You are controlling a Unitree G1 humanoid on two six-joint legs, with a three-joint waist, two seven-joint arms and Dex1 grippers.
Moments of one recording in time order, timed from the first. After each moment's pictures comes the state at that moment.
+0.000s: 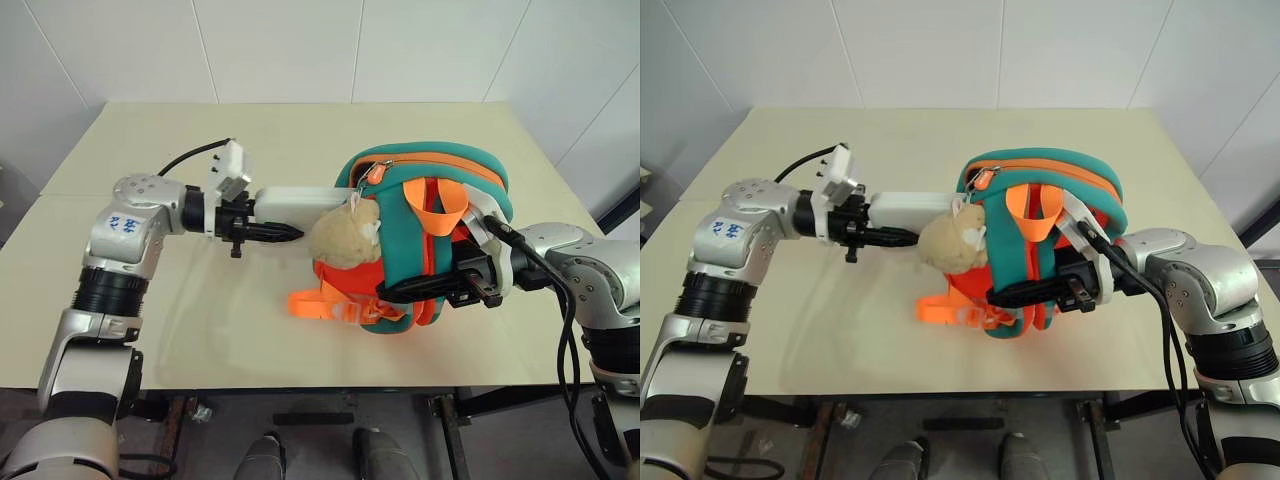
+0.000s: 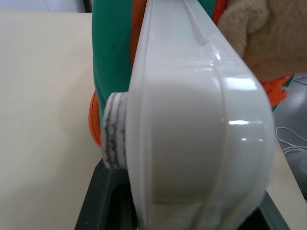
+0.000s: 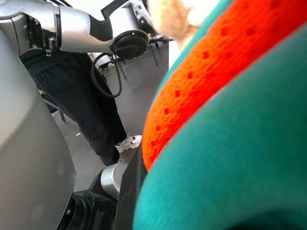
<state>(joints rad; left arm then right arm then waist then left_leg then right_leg) -1.02 0.62 -0.13 0.34 -0.37 0.44 -1.32 -0.73 -0.81 0.06 -0.18 0.84 0.93 1.37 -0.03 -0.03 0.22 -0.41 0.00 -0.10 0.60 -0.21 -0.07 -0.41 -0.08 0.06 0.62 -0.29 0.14</state>
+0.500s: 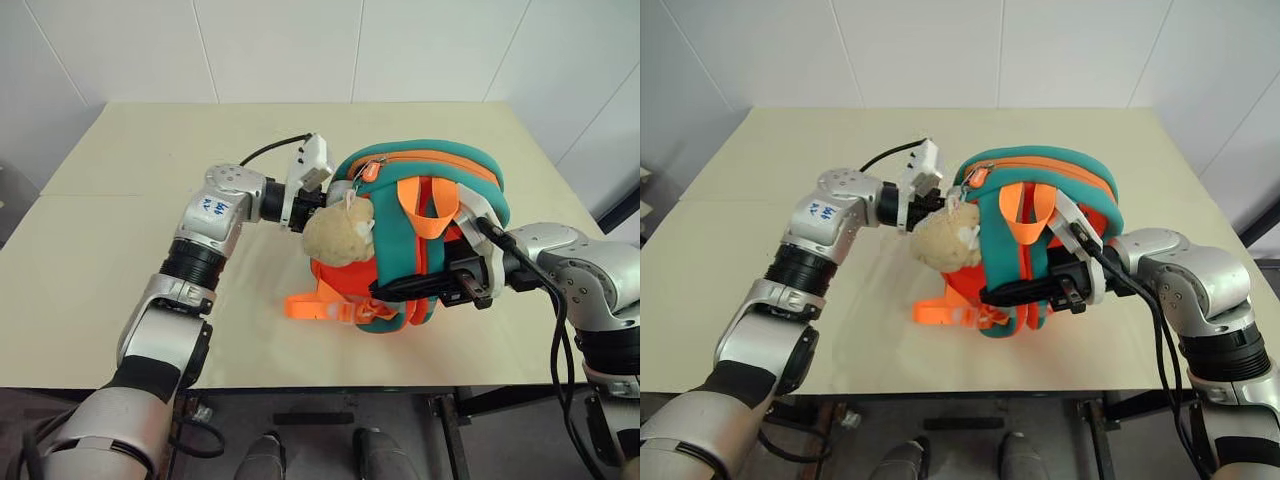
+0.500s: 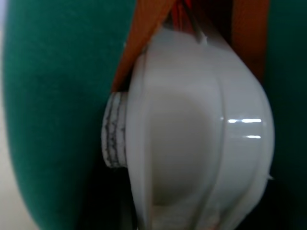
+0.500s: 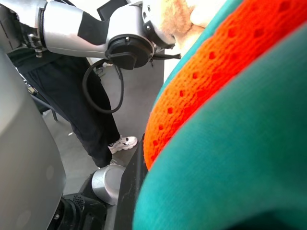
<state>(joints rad) -1.17 0.34 -0.20 0.60 -0.23 0.34 -1.24 -0.73 -0.78 0.06 -0.20 0.82 0.91 1.34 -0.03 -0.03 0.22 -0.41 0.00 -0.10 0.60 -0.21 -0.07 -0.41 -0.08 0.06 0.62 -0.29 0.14</state>
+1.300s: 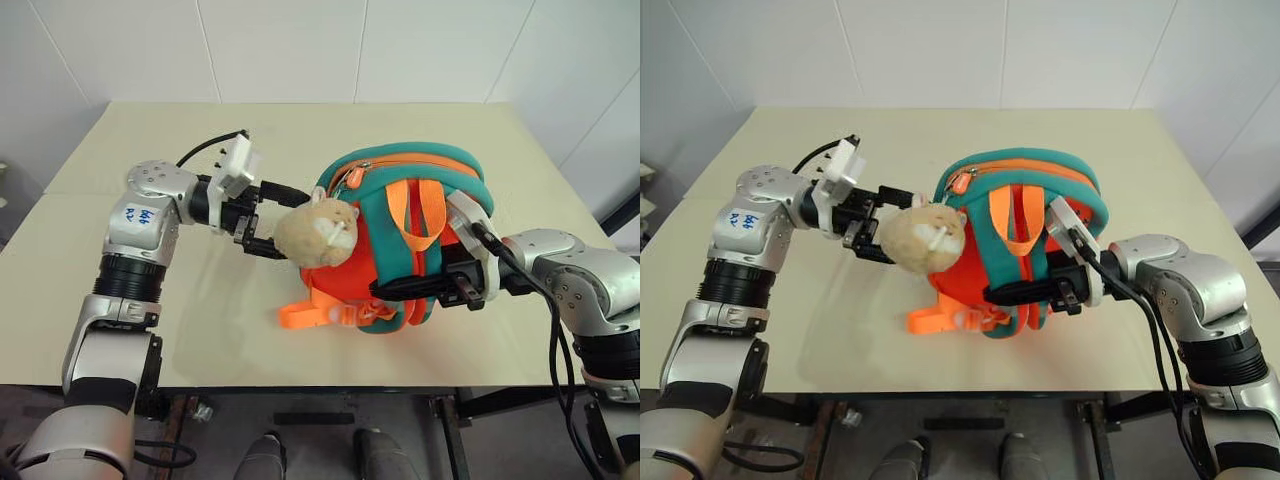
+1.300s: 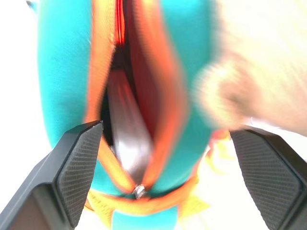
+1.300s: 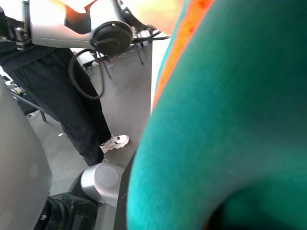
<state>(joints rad) -1.02 0.61 -0.06 0.38 -0.37 0.31 -1.50 -0.70 -0.78 0.07 -0.17 0.78 0.86 1.32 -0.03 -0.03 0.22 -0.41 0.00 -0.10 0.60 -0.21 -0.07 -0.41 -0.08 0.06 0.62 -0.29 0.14</state>
